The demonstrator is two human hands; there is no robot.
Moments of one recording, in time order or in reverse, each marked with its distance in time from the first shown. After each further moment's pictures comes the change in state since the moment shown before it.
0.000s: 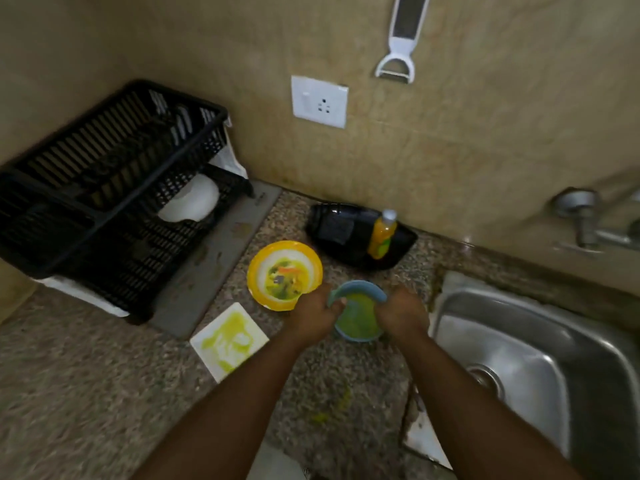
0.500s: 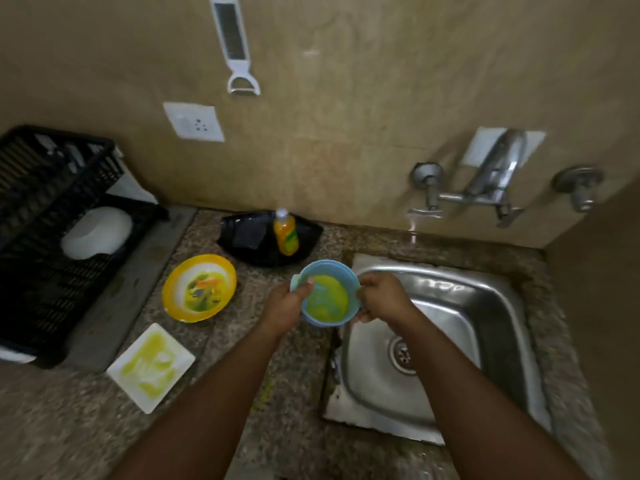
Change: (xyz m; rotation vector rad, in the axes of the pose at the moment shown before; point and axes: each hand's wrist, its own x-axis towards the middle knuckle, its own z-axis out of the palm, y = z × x) left_hand -0.018 0.123 0.092 -0.638 0.041 -0.190; right_hand -0.019 0.150 -0.105 0.719 -0.180 -0.102
